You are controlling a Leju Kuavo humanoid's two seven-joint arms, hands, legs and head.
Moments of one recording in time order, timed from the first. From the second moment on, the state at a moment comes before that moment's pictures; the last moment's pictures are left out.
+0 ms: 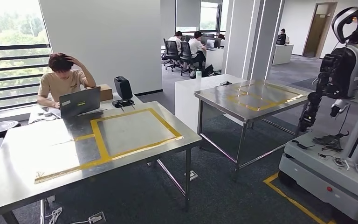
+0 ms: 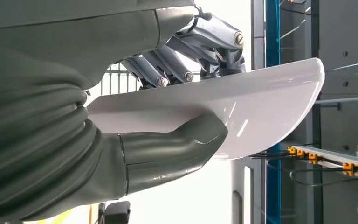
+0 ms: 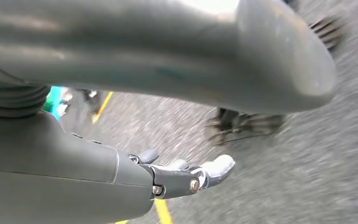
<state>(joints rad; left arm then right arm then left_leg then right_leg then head) 0.04 -0.09 0.30 -2.11 0.04 0.26 -0.70 -0.08 0.17 -1.11 -0.17 0.93 0.31 0.09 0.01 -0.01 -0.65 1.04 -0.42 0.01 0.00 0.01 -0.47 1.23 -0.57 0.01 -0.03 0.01</state>
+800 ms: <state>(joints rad) 0.02 -0.06 0.28 -2.08 0.03 0.28 -0.70 -0.06 0.17 -1.11 -0.17 0.92 0.31 0.10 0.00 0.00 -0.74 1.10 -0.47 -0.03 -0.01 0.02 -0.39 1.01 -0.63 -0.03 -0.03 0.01</state>
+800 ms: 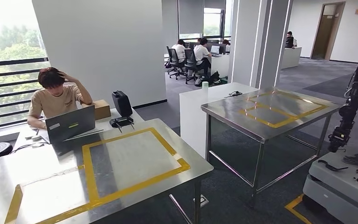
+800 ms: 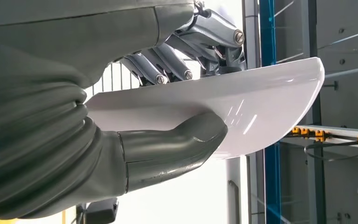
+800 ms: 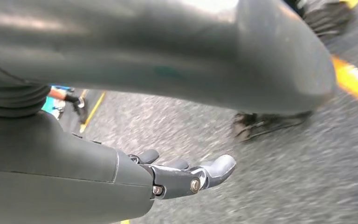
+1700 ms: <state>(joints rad) 0.00 -0.03 0.24 -2.12 0.00 0.38 -0.70 -0.08 0.16 -1.11 -0.18 0.93 0.30 0.06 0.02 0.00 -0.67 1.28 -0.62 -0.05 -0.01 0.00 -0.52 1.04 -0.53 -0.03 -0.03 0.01</state>
